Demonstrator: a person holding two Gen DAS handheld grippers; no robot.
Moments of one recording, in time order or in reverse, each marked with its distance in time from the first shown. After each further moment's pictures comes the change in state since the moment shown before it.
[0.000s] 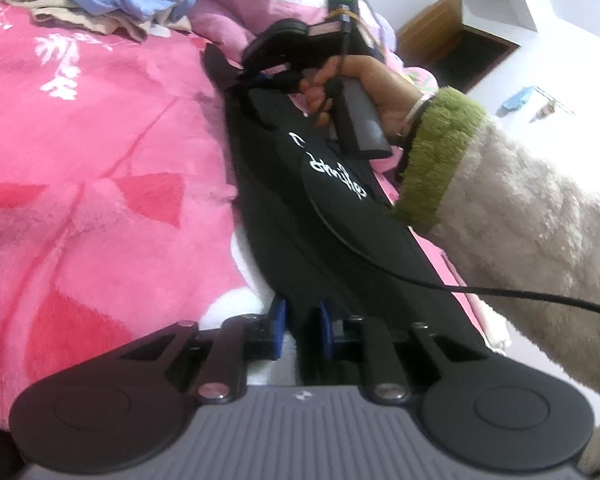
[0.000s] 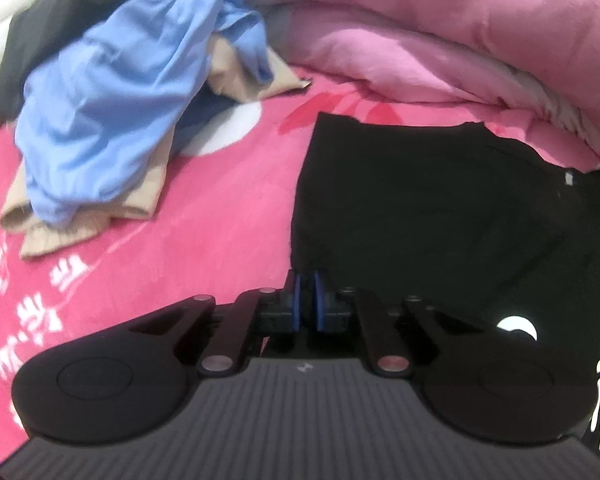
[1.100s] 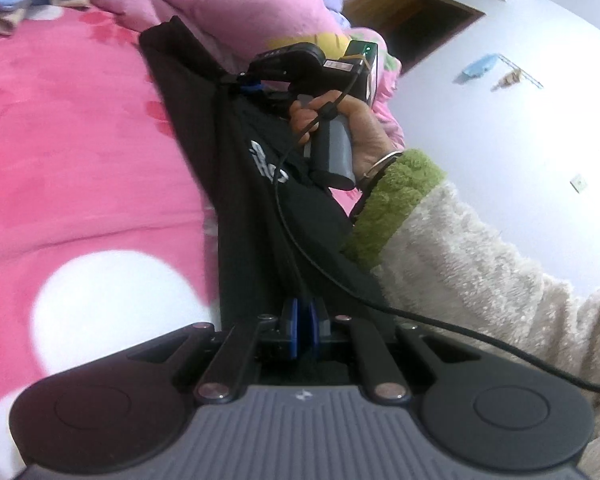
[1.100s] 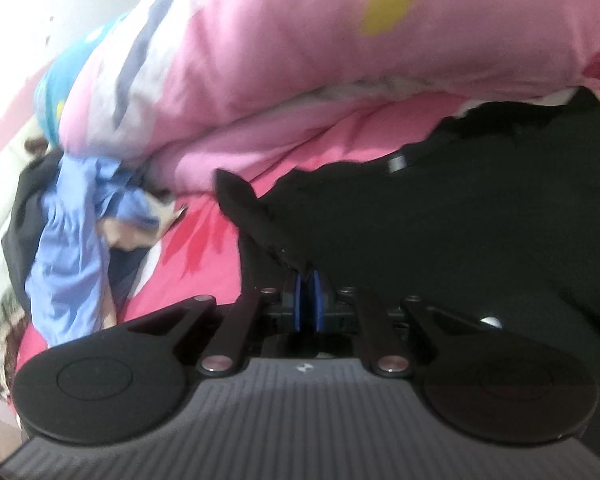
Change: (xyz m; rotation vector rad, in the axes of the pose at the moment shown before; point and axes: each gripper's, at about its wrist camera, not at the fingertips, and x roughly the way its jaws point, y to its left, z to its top) left arm 0.081 -0.032 0.035 0.074 0.142 -0.158; right arm -0.046 -0.205 -0.038 0.477 -0.198 0.155
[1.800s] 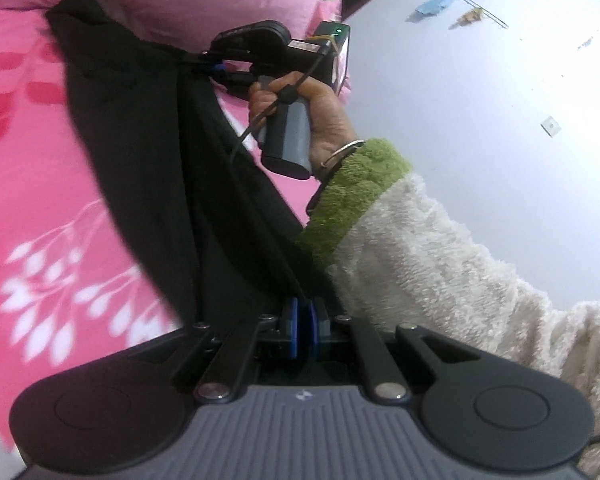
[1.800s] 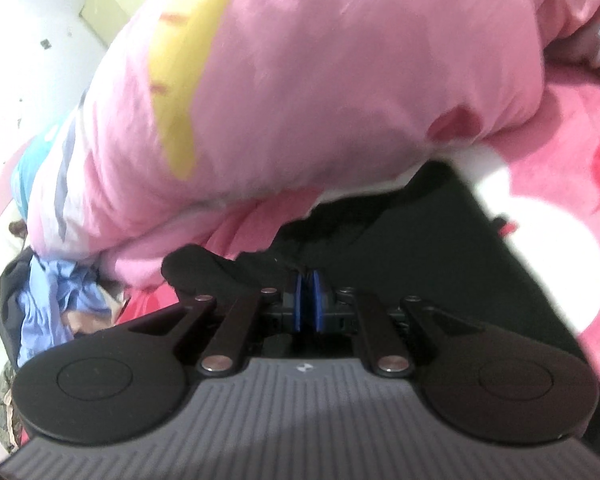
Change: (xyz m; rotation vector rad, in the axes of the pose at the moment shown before) left arm -0.003 -0.022 0.001 0.110 0.158 -0.138; right arm -0.046 -0.128 0.057 0.112 -0.134 -0.018
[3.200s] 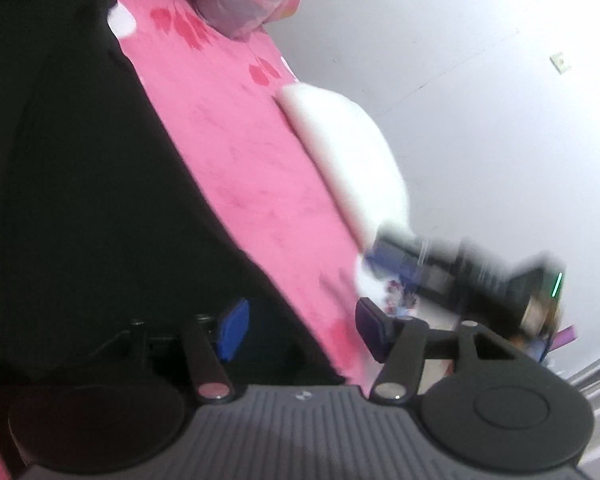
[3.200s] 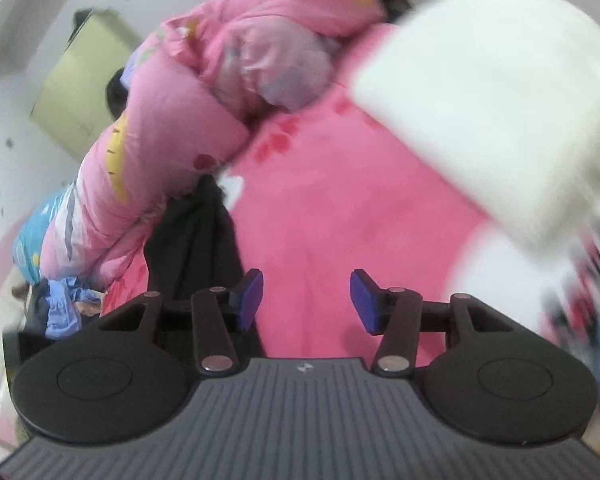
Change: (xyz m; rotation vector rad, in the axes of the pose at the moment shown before) left arm -0.010 0.007 0.015 -0.057 0.254 -0.074; right arm -0.382 -0.186 -0.183 0.280 -0.181 -0.110
